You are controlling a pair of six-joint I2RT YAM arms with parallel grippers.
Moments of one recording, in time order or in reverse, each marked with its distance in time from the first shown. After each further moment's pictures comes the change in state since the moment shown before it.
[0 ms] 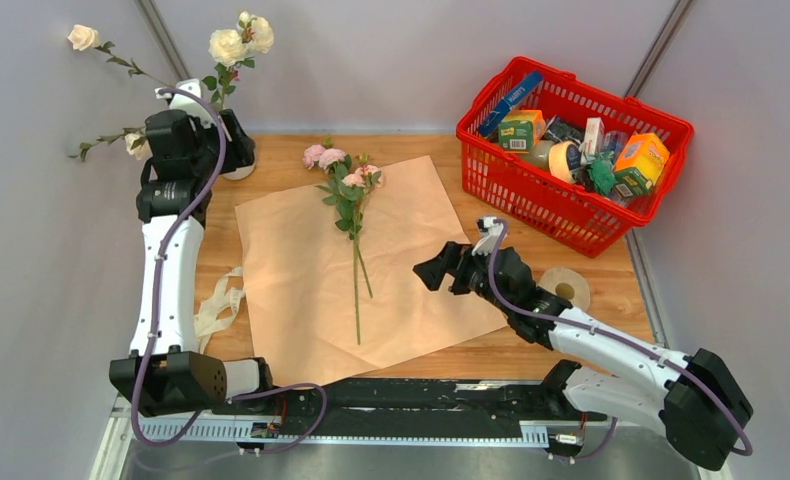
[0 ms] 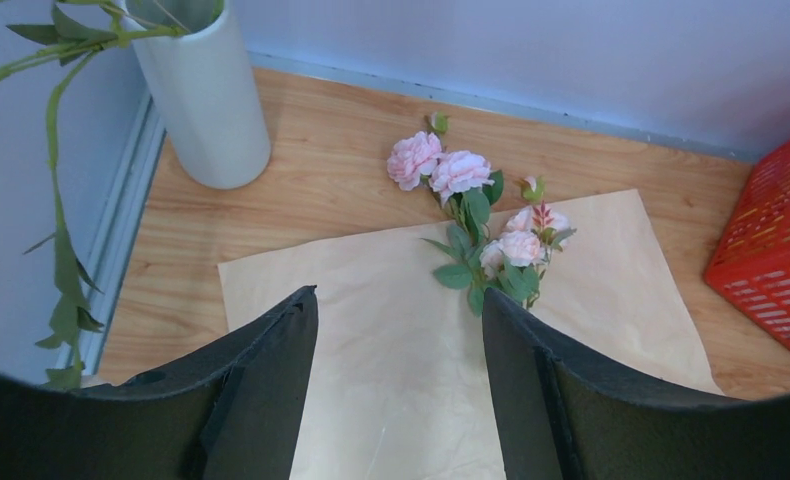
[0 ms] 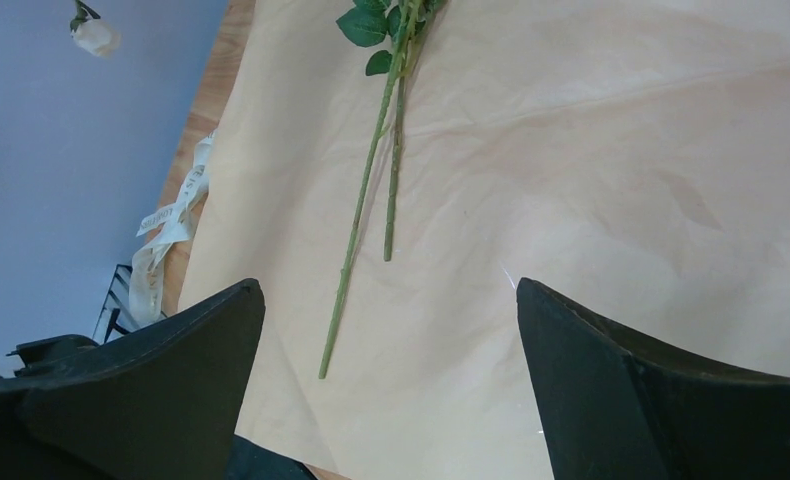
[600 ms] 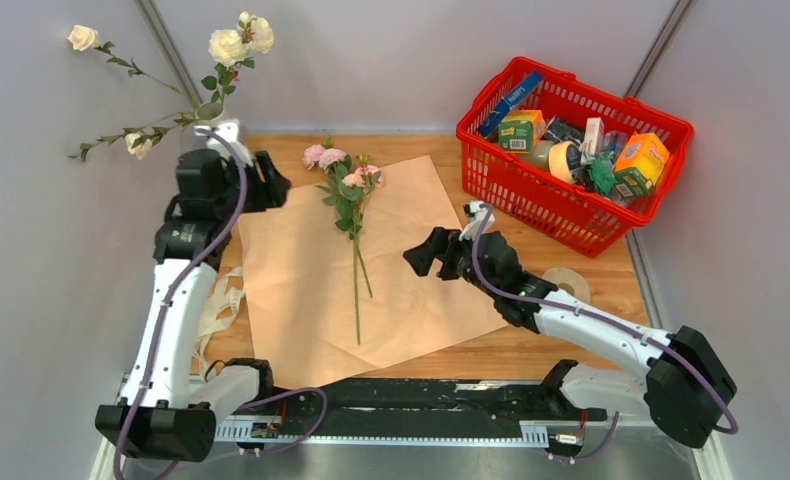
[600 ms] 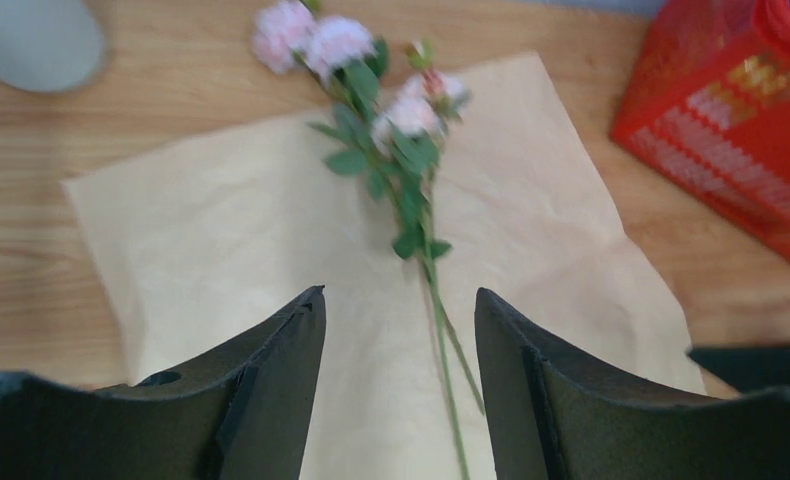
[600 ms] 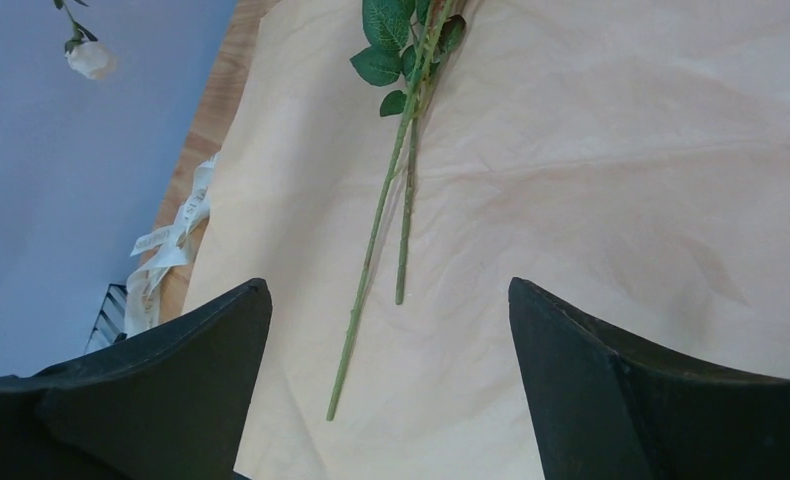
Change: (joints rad) left arm -0.154 -0.217 -0.172 -0.068 0.008 -0.033; right arm 0.000 0.127 0.128 0.004 0.014 -0.033
